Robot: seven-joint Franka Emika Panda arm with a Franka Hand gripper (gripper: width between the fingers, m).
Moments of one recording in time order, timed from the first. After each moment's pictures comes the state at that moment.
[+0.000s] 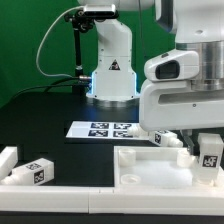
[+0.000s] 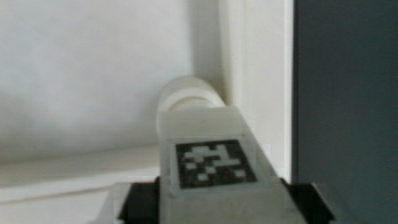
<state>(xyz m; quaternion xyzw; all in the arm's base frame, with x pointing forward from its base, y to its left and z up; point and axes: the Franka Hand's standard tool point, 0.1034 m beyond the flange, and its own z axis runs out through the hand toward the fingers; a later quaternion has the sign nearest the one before) 0.645 0.112 0.077 -0.99 0.10 -0.02 0.06</state>
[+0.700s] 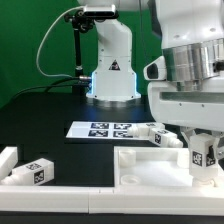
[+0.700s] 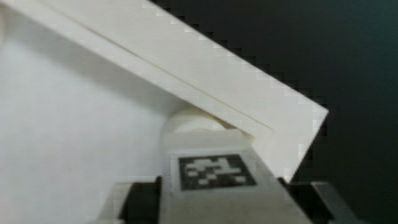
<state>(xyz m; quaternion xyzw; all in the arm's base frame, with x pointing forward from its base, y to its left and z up) 0.637 0.111 0.072 -0.86 0.50 0.00 0.12</state>
